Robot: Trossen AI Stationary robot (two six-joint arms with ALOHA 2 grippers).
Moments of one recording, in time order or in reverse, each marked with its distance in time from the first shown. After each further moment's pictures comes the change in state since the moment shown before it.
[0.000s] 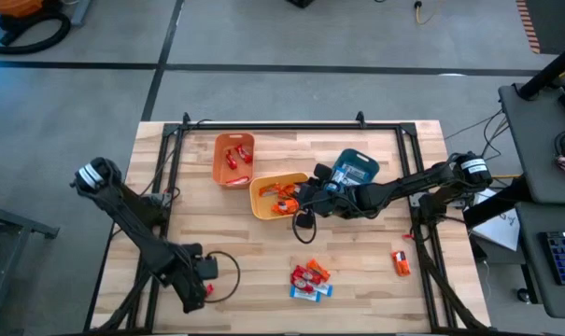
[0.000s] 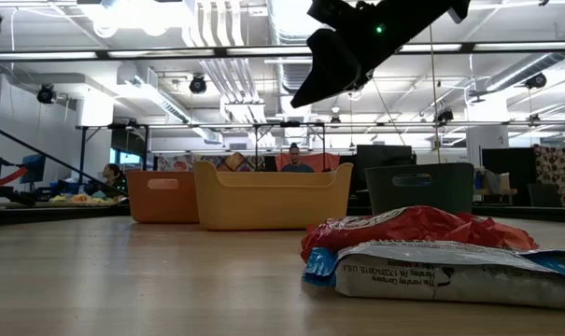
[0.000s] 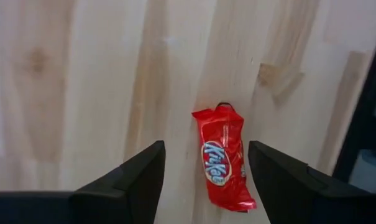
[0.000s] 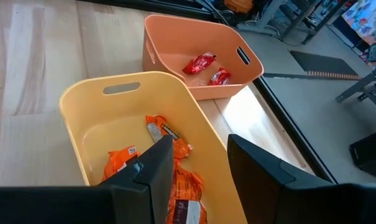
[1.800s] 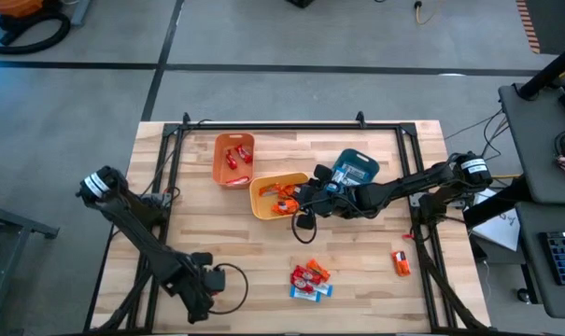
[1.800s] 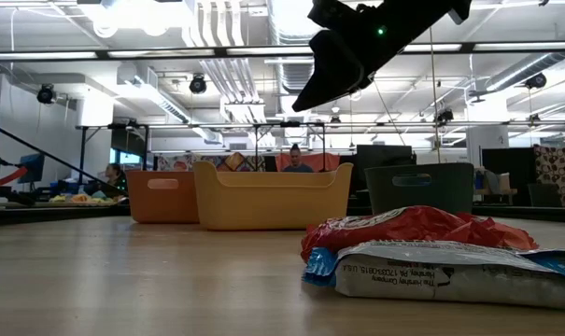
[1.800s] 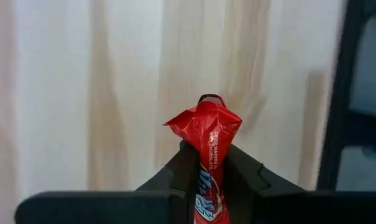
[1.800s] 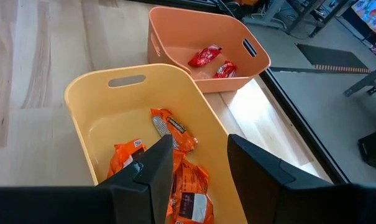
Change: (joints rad) left arm 0.002 0.101 0.058 0.107 -0.030 0.127; right arm 0.000 0.000 0.000 -0.026 -0.024 0.029
